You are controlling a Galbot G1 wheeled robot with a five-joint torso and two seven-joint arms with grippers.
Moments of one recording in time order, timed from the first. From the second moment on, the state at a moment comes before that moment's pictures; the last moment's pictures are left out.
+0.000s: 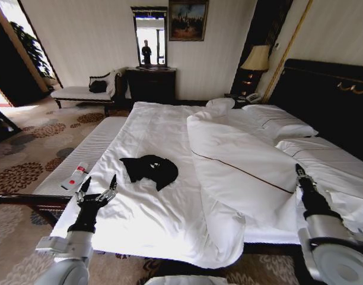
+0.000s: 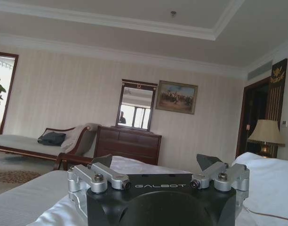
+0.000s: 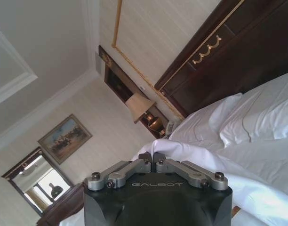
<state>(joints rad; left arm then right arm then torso) 1.78 -1.38 -0.77 -2.44 -0.47 0.00 0.03 -1.74 1.39 1.23 2.51 1.31 -0.13 0.34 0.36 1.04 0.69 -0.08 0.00</state>
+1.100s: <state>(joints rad) 1.48 -1.21 -0.60 -2.21 -0.63 -0.02 0.03 -2.05 1.59 1.66 2.50 1.01 -0.10 0.67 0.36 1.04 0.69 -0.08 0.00</state>
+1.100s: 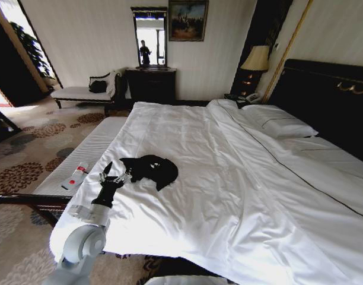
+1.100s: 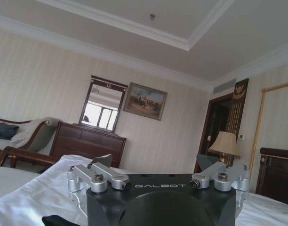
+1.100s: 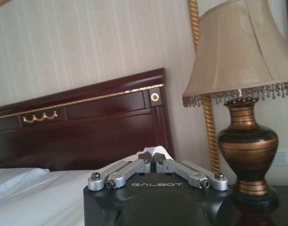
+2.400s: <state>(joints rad) 1.55 -1.26 -0.70 -2.23 -0.57 0.00 0.03 -1.83 1.42 1.17 1.81 0.80 -0.22 0.84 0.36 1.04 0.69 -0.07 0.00</state>
